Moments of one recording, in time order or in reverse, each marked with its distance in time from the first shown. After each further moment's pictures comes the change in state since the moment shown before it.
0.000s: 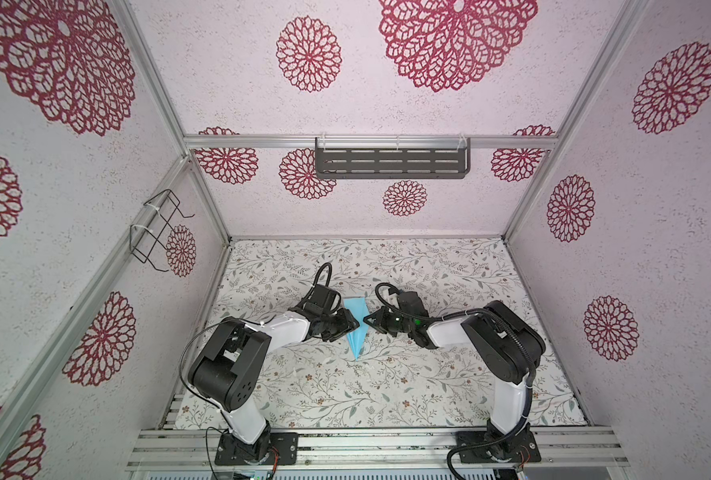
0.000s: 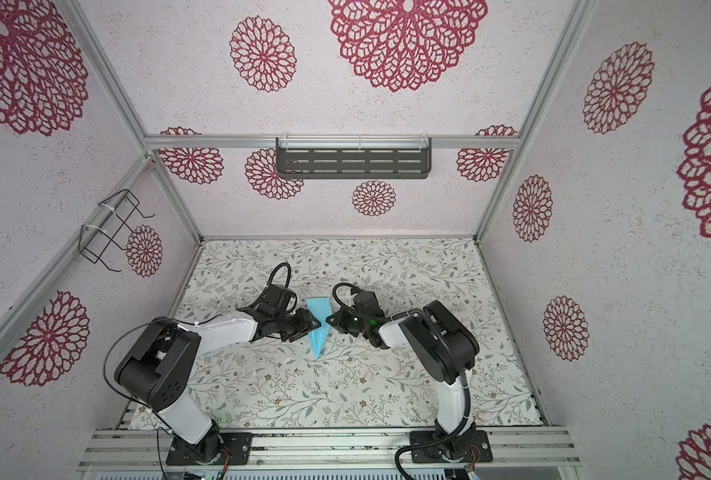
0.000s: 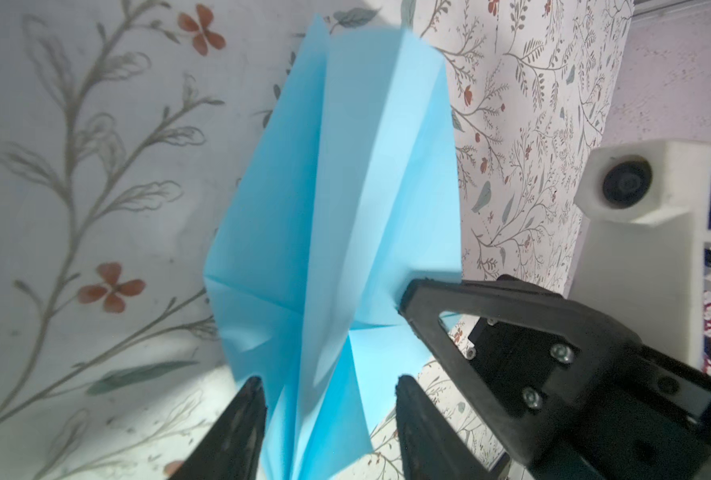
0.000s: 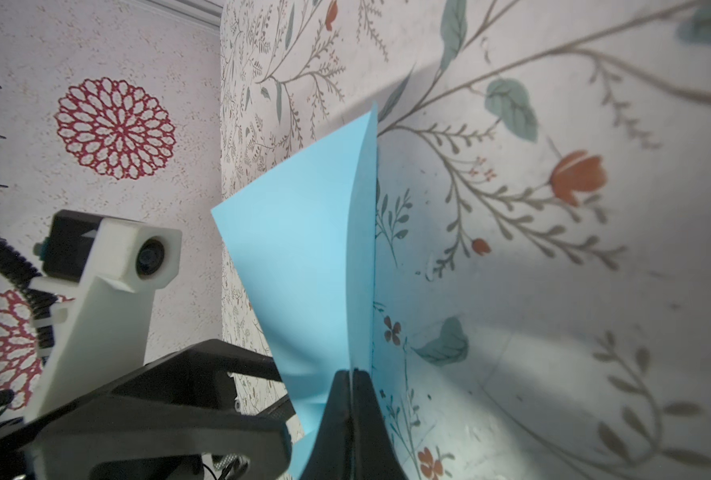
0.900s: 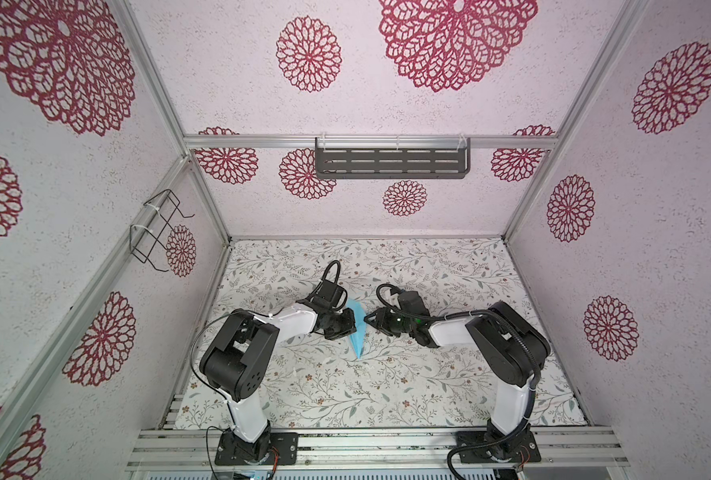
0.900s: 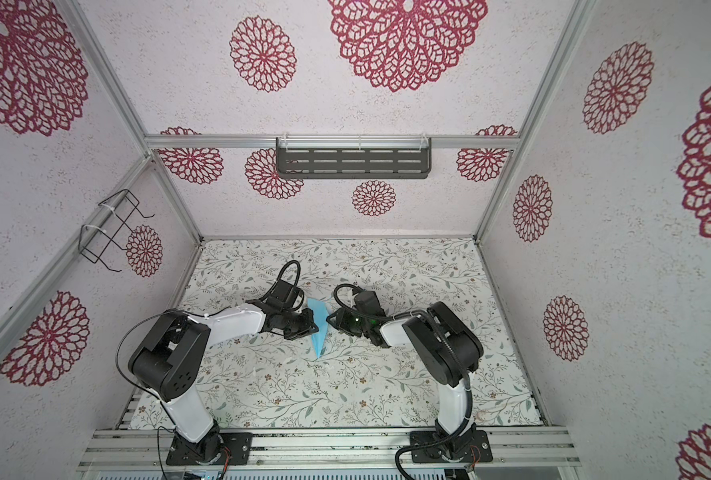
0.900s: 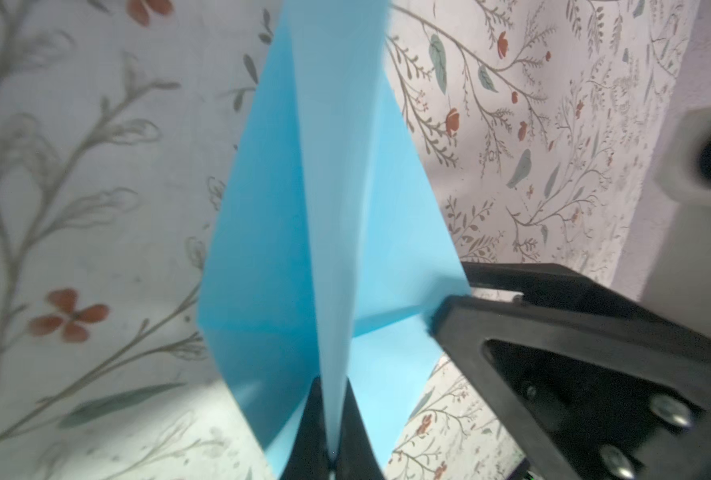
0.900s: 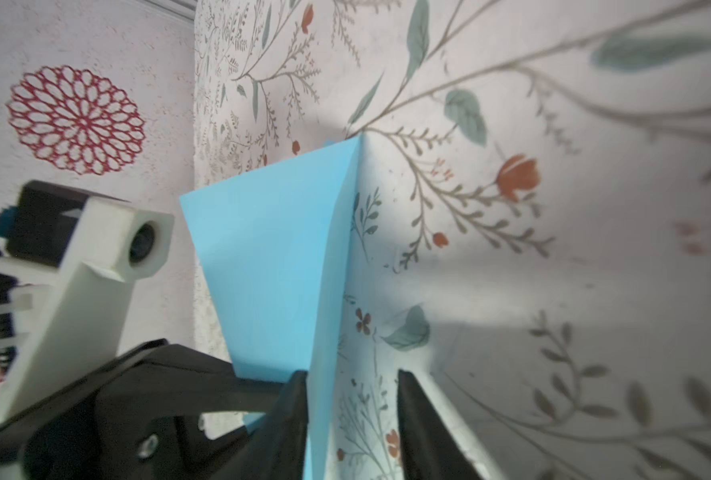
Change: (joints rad) left arm -0.018 0.065 0.137 -0.202 -0.056 0.127; right arm -0.011 -0.077 0.003 -0.157 0.083 -0.120
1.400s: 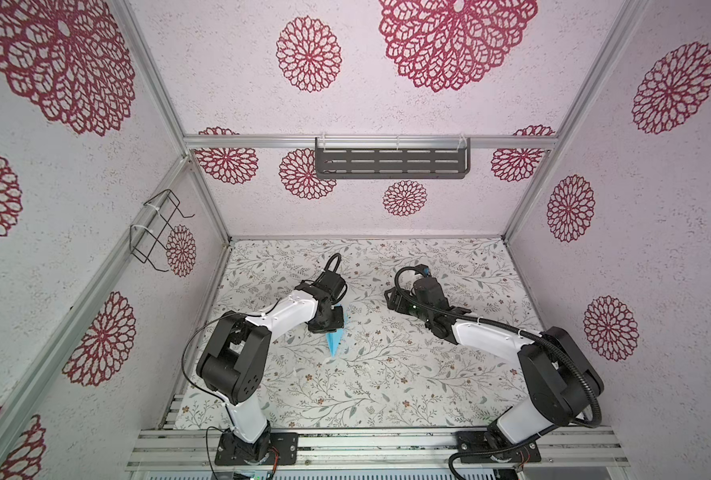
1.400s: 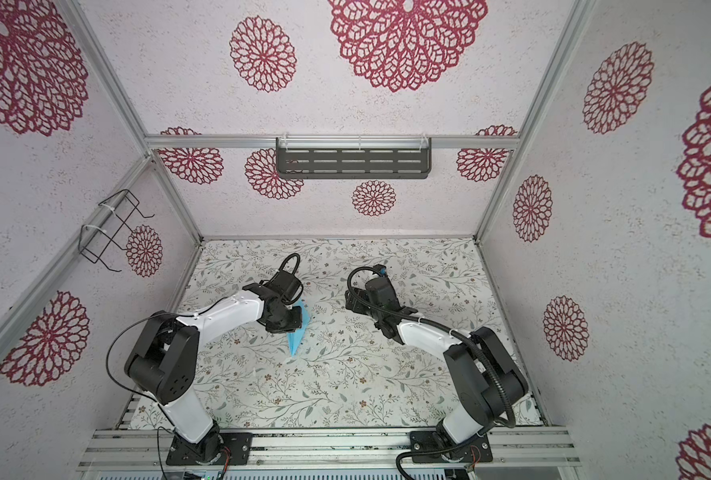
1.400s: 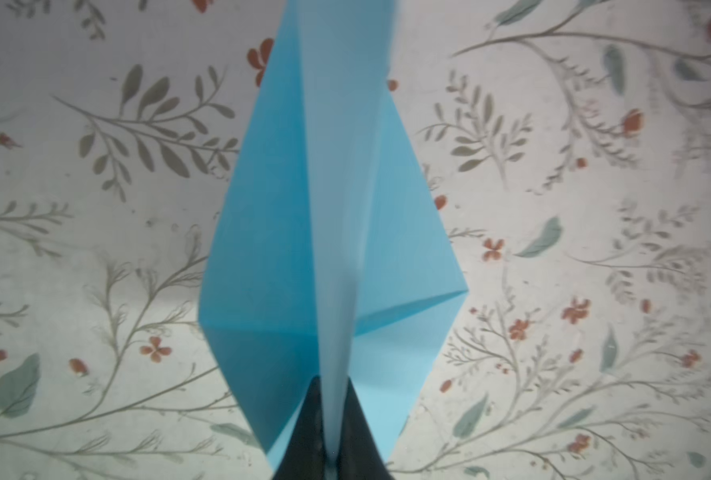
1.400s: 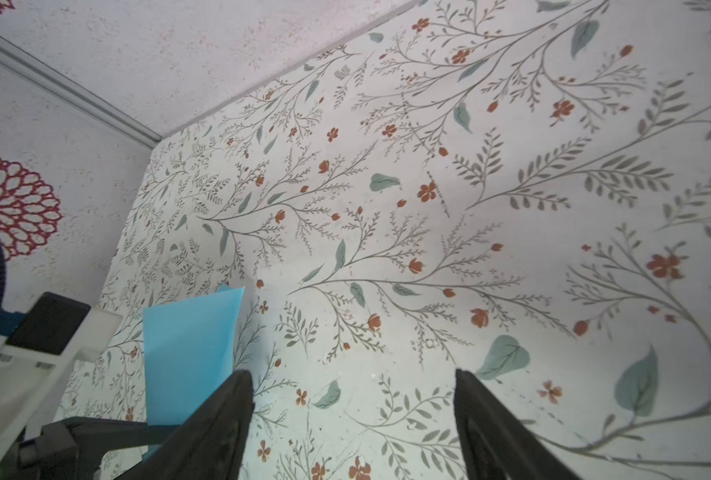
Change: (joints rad) left arm 0.000 0.007 0.169 -0.419 -0.349 0.157; right arm -0.035 -0.279 0.011 -0.247 0.419 -0.222
